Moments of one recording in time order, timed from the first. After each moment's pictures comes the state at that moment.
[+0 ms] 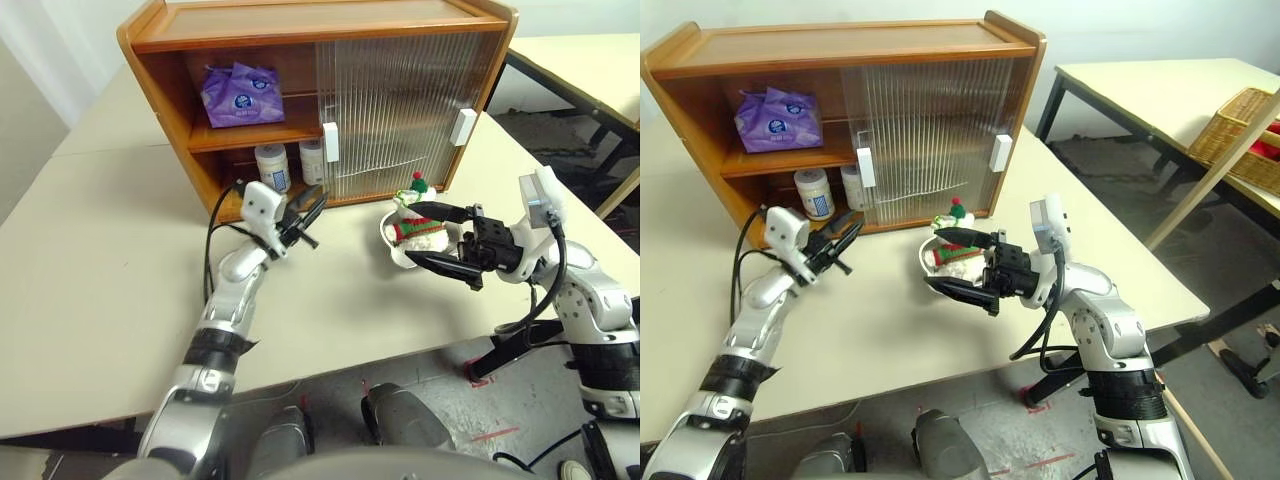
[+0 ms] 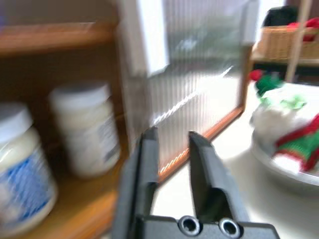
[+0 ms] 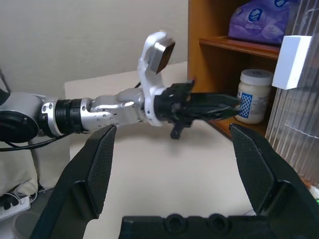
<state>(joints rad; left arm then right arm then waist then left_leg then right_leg) -0.43 0.20 -0.06 0.39 -0.14 -0.30 -0.55 -0.29 -0.53 -0.05 -0.10 0.66 0.31 1.24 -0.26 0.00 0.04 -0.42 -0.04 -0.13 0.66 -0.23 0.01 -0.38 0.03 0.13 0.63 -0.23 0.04</state>
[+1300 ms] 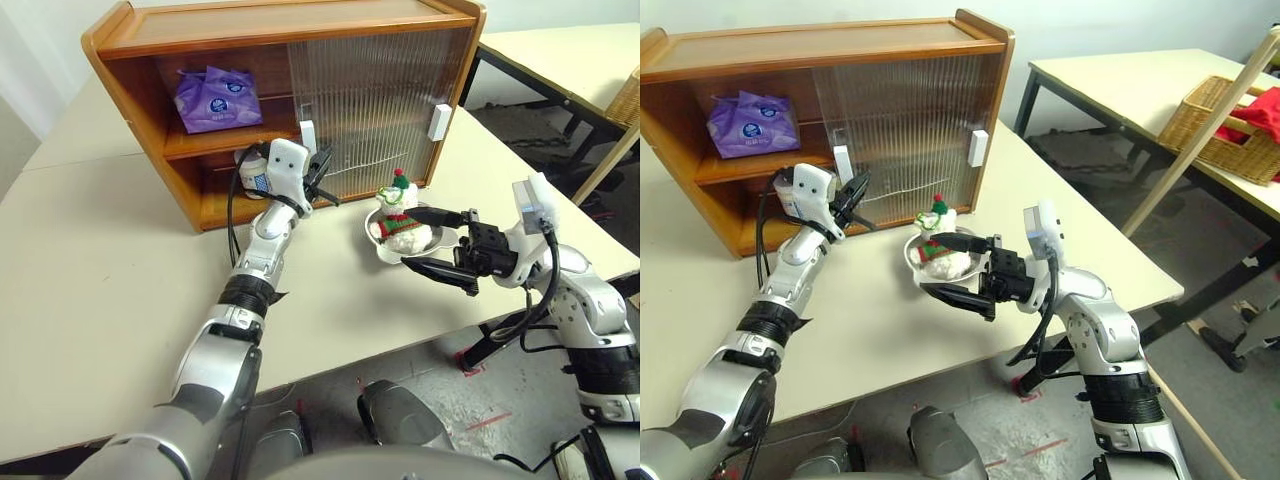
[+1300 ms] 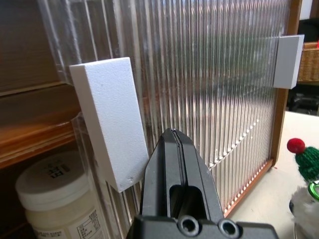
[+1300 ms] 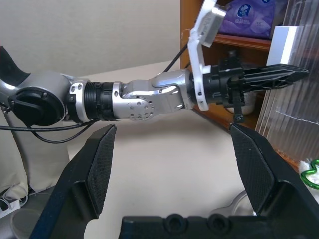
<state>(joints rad) -0.66 0.15 -0.04 0.66 -0.03 -0.36 -0.26 -0.27 -0.52 -0.03 -0.10 0.65 0.29 1.24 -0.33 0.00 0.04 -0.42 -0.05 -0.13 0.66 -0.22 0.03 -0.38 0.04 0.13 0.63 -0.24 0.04</state>
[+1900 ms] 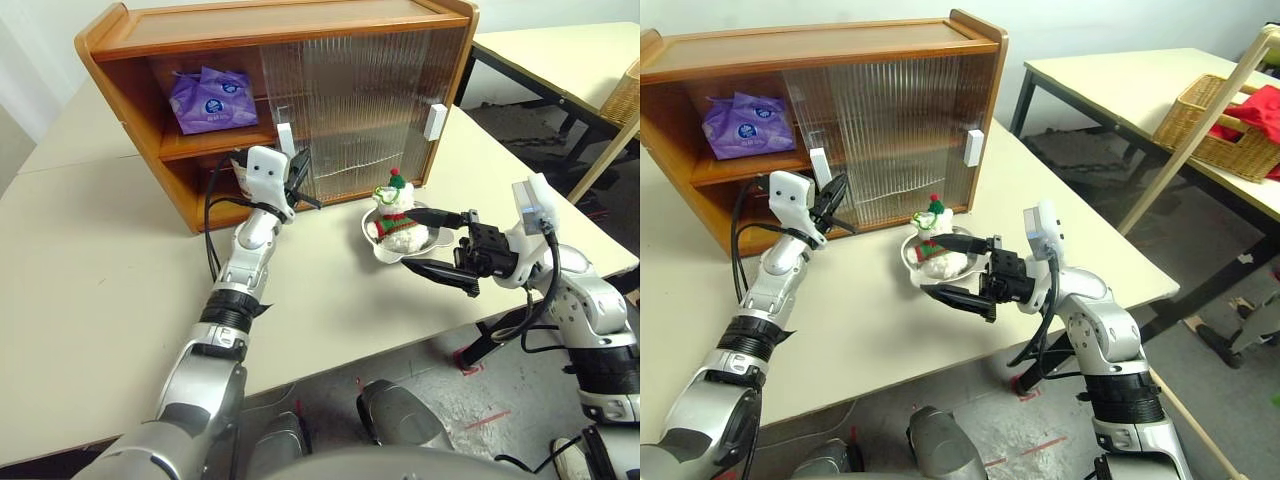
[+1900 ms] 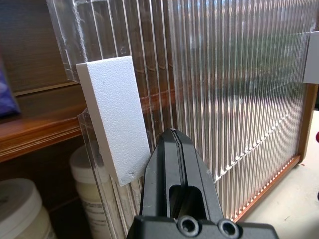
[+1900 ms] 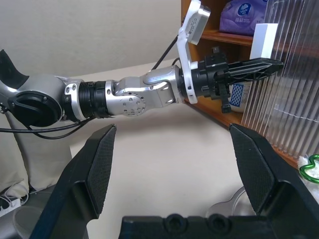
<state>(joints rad) -0.58 0.21 -0.02 0.53 -0.03 -0.31 -0.20 -0.27 -0.53 -0.02 -0.10 0.65 0.29 1.25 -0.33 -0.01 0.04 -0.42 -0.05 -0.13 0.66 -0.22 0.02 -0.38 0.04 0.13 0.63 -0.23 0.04</state>
